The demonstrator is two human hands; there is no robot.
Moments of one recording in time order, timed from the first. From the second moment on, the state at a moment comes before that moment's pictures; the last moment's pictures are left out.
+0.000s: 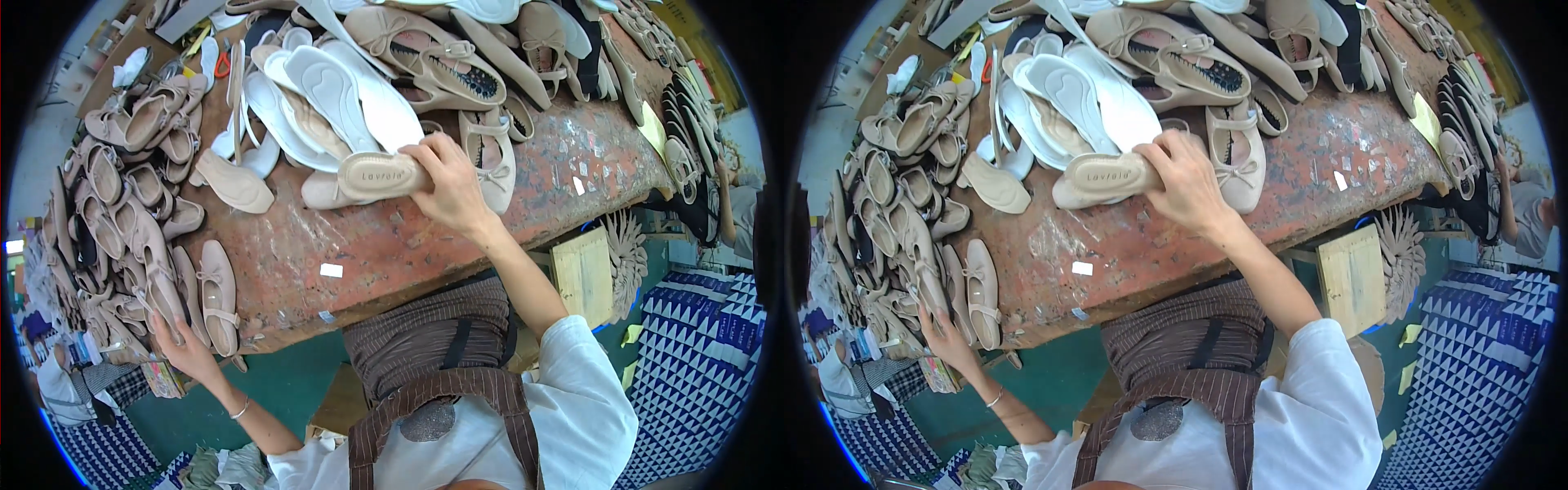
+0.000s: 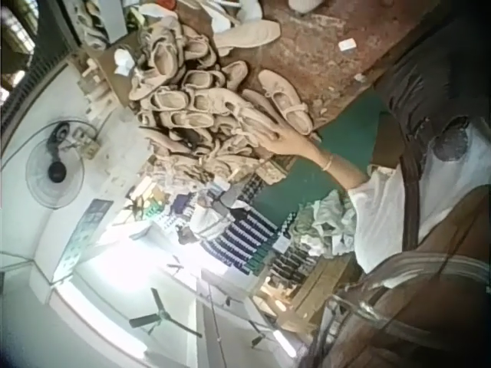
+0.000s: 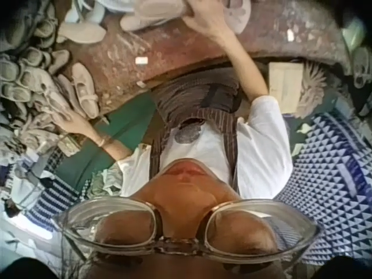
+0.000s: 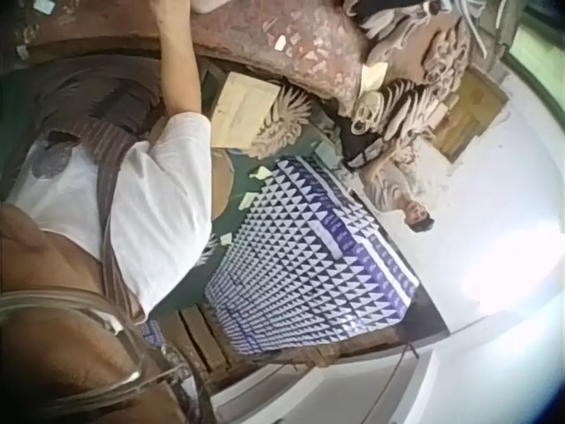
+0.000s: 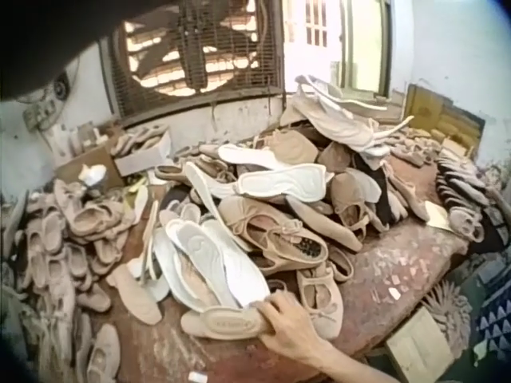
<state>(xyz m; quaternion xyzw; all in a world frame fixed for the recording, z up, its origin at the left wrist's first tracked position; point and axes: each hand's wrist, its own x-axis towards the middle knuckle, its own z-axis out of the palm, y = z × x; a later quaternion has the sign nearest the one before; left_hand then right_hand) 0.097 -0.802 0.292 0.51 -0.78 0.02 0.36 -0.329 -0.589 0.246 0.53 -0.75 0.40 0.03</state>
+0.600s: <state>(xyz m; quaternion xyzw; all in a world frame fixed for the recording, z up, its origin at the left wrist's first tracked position) -0.365 -0.750 0.324 0.18 -0.88 -0.29 0.34 -0.323 -0.450 0.261 0.06 -0.48 0.78 -0.38</state>
